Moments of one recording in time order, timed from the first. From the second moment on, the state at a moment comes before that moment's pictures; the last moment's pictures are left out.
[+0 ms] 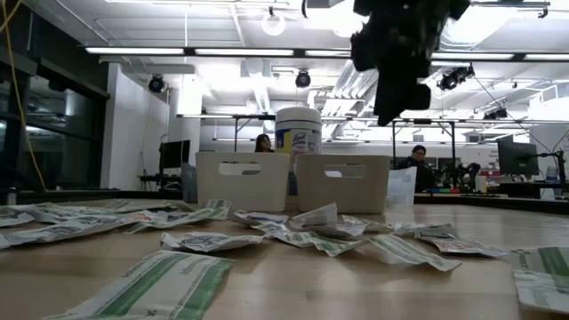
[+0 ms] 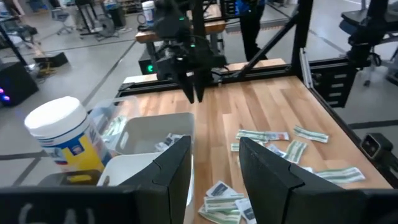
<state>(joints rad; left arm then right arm) -0.58 0.44 0.90 -0.71 -0.60 -0.03 -0.12 1.43 1.07 -0.71 -0.16 0.48</state>
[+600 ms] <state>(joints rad) -0.58 0.44 0.90 -0.71 -0.50 -0.03 0.25 1.60 1.07 -0.63 -0.04 0.68</state>
